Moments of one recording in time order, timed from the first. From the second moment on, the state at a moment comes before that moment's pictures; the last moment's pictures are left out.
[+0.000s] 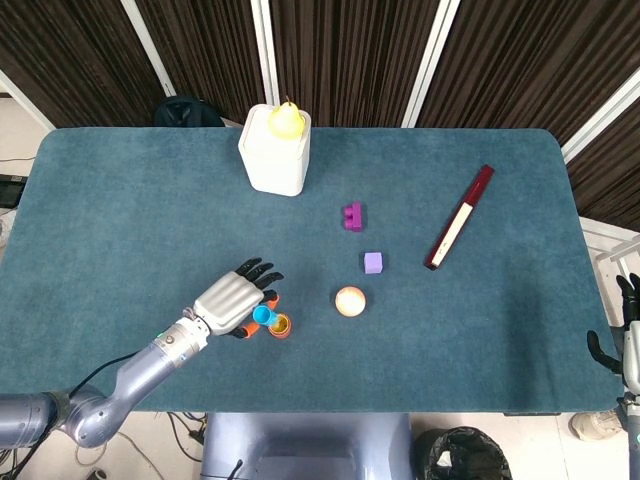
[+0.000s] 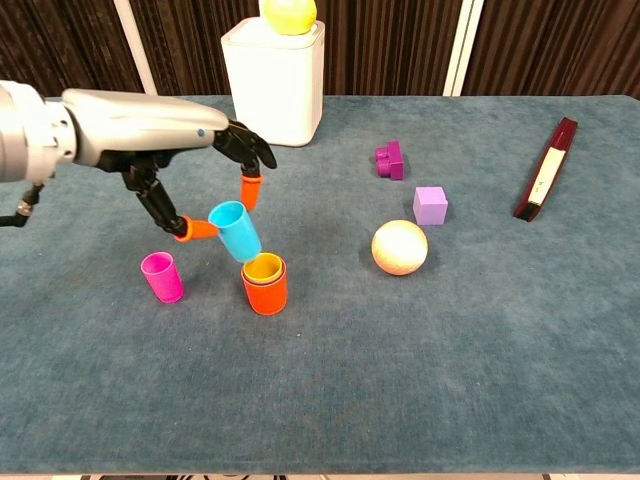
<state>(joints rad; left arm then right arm) -0.92 -1.28 -0.06 -1.88 1.02 0.84 0.47 0.05 -1.15 0.18 -1.53 -1.28 1.46 0.00</state>
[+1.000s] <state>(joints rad) -0.97 -1.36 -0.03 -1.84 0.93 0.84 0.57 0.04 -1.15 0.18 -1.53 -1.28 1.47 0.01</state>
